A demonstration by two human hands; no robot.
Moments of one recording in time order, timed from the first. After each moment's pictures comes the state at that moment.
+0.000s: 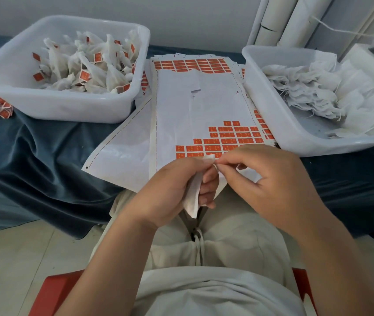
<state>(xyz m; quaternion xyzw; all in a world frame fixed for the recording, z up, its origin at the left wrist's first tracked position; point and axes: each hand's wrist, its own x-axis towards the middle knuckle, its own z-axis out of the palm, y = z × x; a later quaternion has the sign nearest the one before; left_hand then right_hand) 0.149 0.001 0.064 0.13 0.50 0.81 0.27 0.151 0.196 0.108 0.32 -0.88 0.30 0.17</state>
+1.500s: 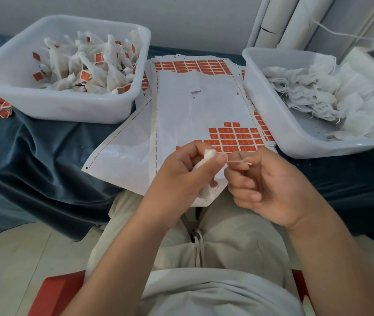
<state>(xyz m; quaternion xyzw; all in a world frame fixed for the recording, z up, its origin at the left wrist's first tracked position) 0.156 0.013 0.067 0.05 0.65 0.76 0.03 0.127 0.202 0.094 0.04 -0.53 0.77 -0.37</state>
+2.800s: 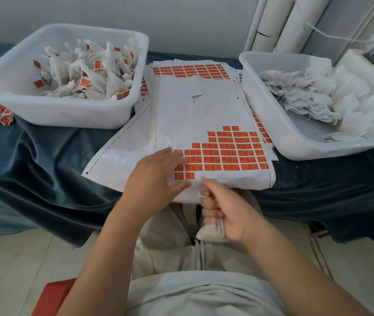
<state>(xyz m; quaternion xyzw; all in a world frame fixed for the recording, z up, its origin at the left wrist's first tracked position) 0.121 -0.038 0.016 0.13 0.96 0.24 -0.08 0.133 0.166 0.006 -0.15 -0.56 0.74 -0.34</state>
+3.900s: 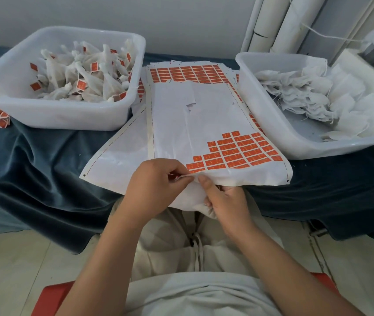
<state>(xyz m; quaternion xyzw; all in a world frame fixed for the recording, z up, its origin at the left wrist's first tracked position) 0.127 -0.028 0.018 0.09 0.90 0.42 -0.11 0.137 0.158 -0.013 0.00 -0.70 0.72 -0.03</state>
